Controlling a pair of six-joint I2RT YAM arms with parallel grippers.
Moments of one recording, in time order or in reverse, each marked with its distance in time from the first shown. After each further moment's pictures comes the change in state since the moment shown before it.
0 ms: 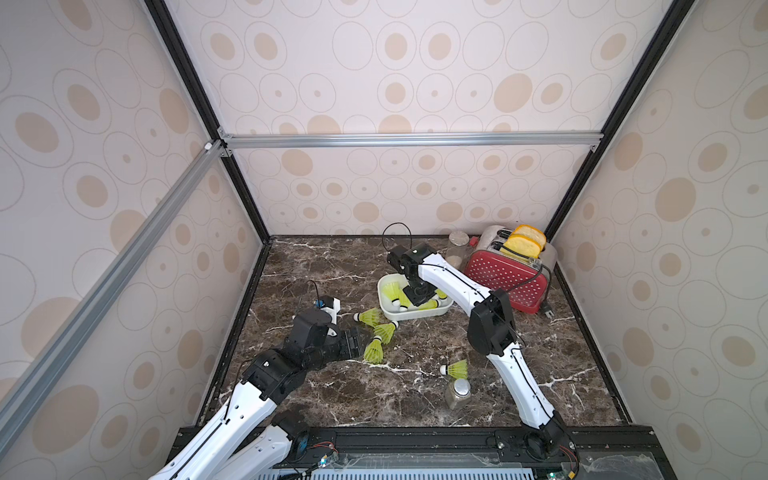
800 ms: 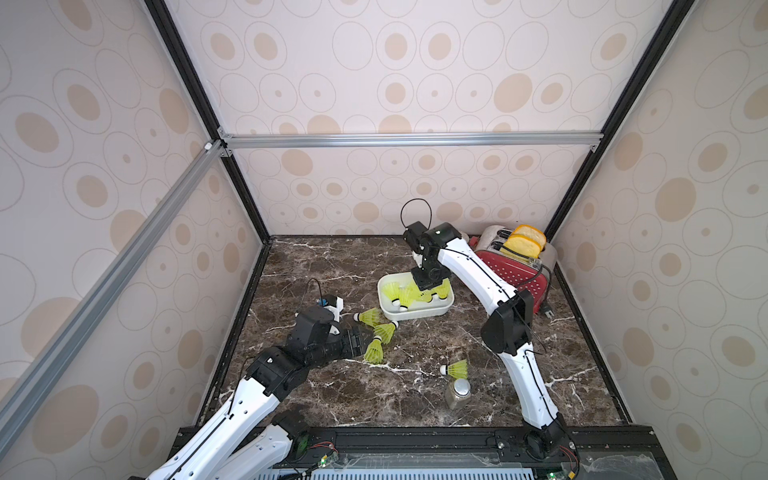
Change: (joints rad) left arm 0.000 0.034 0.001 0.024 0.026 0.000; right arm -0.085 -0.135 0.089 -0.080 -0.206 0.119
